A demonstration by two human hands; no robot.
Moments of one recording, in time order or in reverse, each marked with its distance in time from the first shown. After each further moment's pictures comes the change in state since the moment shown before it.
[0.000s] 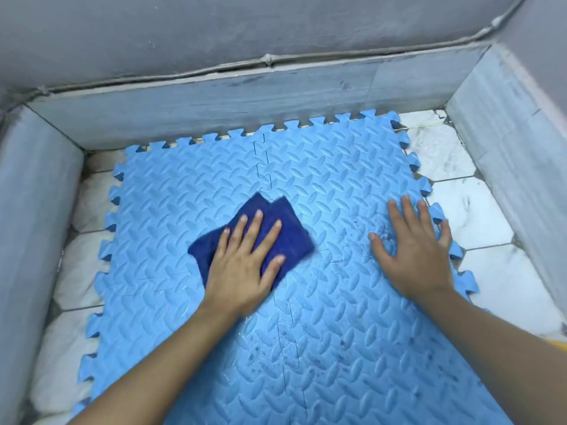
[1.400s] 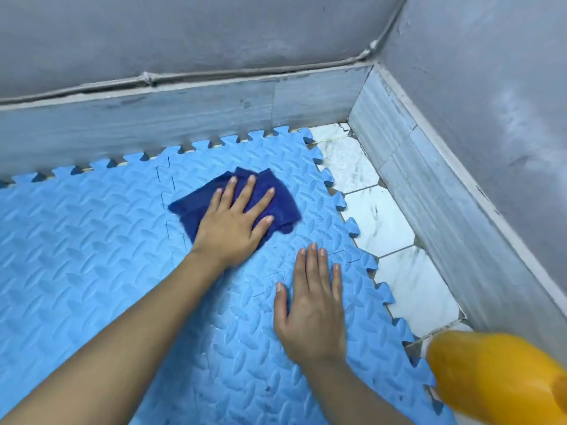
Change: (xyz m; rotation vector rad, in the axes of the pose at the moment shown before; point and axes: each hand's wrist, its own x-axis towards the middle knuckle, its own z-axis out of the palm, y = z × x) left_hand 0.151 0.083 0.005 0.029 -0.020 0.258; right_hand -0.046 -0.056 0.009 0.082 0.084 0.154
